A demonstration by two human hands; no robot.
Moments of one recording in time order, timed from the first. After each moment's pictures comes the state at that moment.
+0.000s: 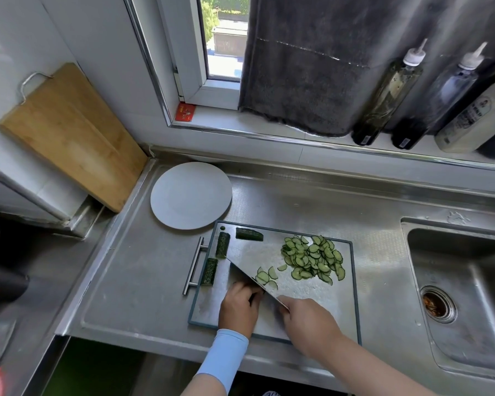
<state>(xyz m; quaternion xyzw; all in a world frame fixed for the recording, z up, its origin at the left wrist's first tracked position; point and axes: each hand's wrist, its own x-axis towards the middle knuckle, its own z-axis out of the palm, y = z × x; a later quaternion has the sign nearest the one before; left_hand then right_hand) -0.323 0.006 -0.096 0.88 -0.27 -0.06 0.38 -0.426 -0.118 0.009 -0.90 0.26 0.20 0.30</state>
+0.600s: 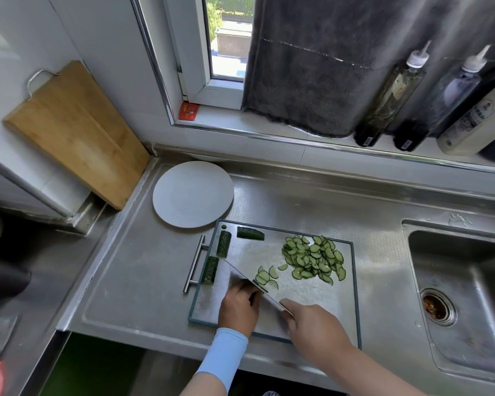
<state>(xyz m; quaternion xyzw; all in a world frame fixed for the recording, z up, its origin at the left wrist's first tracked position) -0.323 0.006 -0.087 0.88 -0.28 -0.04 0.37 -0.443 -0.116 0.013 -0.92 0.24 0.18 0.26</state>
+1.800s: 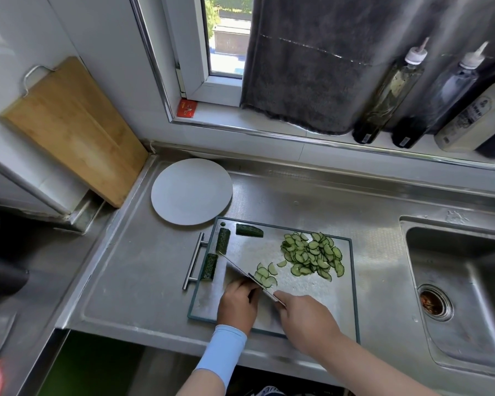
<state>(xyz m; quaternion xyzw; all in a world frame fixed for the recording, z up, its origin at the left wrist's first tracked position) -0.326 0.008 -0.086 0.89 -0.27 -0.03 0.37 -0.428 -0.111 0.013 -0.91 0.24 0.18 0.28</state>
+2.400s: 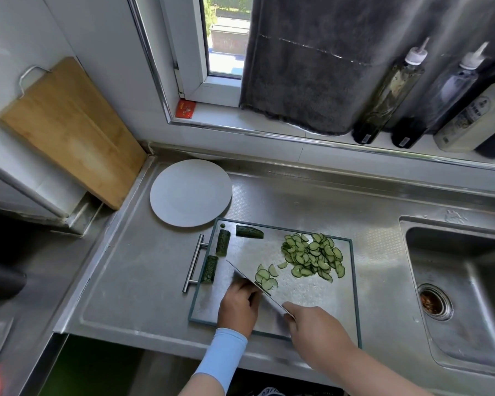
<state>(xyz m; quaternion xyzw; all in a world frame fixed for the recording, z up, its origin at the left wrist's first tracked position) -0.324 0.011 -0.087 0.88 -0.29 -0.05 0.38 -0.444 -0.110 0.028 -0.89 0.27 0.22 0.28</state>
